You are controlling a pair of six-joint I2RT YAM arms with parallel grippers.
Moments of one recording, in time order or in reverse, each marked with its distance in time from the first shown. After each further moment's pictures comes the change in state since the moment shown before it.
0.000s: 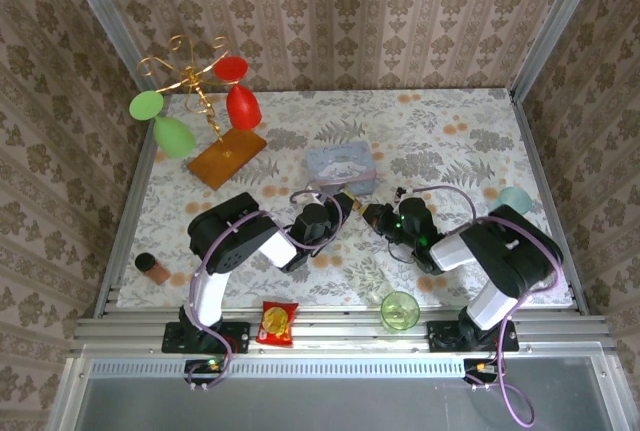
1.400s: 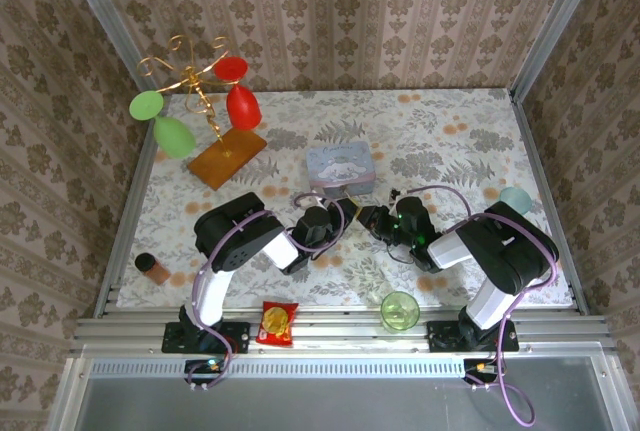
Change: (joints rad) left arm -0.008 0.043 0.000 0.028 0.084 -0.019; right arm 0.004 -0.013 0.021 -0.088 -0.069 -0.056
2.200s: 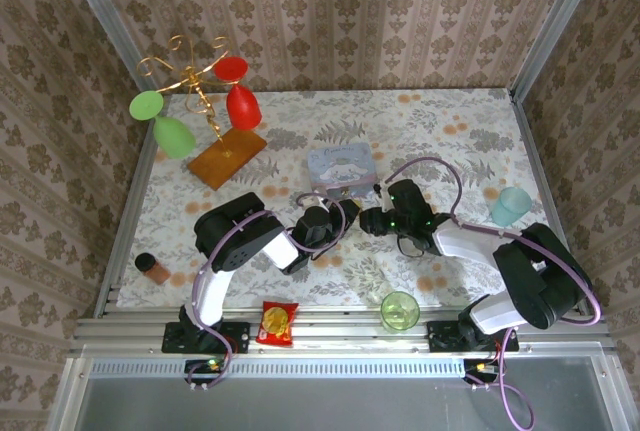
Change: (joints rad) left arm 0.001 0.000 0.000 0.010 0.044 -0.002; right arm 0.016 -0.224 0.209 -0.739 0.084 -0.762
